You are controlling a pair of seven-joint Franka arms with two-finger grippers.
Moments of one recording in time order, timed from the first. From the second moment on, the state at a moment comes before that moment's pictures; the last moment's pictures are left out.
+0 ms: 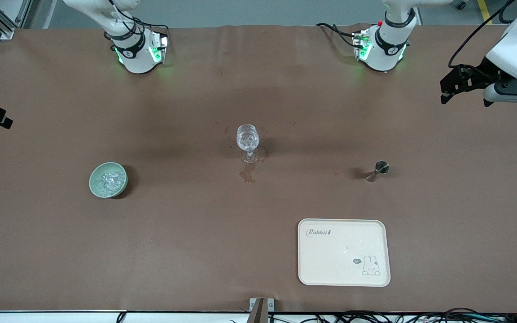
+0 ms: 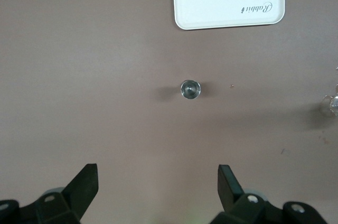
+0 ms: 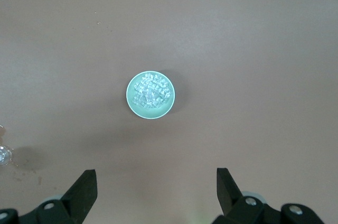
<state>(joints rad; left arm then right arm) -0.03 -0.11 -0.12 -1.65 0.01 1.57 -0.04 -0.04 0.07 -0.08 -1.42 0.00 1.46 0.04</state>
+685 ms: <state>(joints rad) 0.10 0.12 -0.07 -1.53 0.01 1.57 -0.03 -0.04 0.07 -0.08 -1.42 0.00 1.45 0.00</state>
